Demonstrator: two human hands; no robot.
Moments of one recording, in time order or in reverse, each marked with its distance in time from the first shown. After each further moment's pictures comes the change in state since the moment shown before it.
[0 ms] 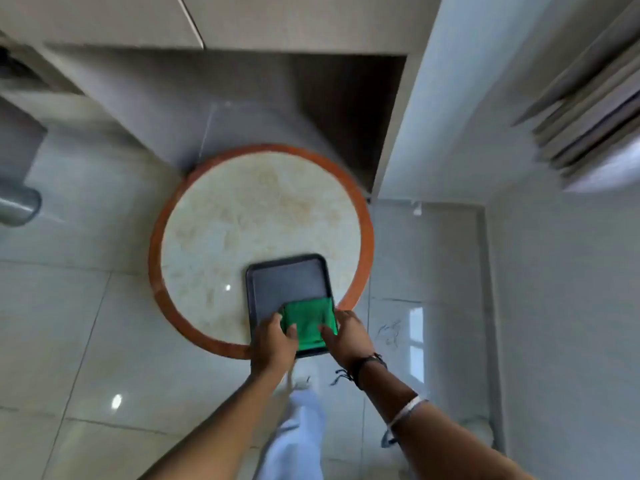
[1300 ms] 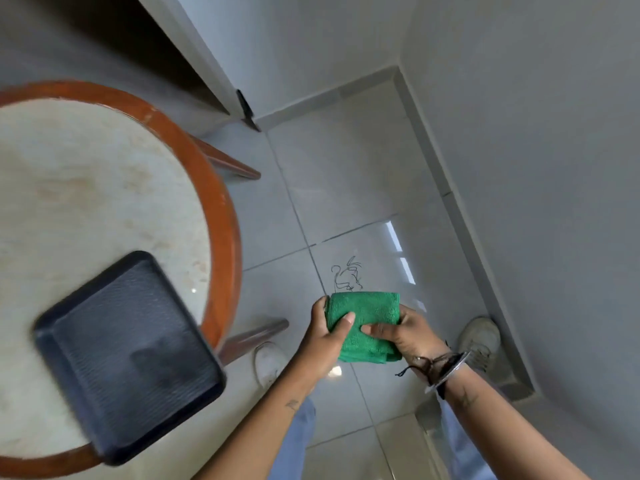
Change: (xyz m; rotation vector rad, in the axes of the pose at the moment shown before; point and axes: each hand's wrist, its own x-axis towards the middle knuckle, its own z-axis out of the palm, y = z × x) left_hand 0.002 0.059 0.286 -0.292 -0.818 -0.019; right_hand 0.039 0.324 -0.008 1.239 0.030 0.403
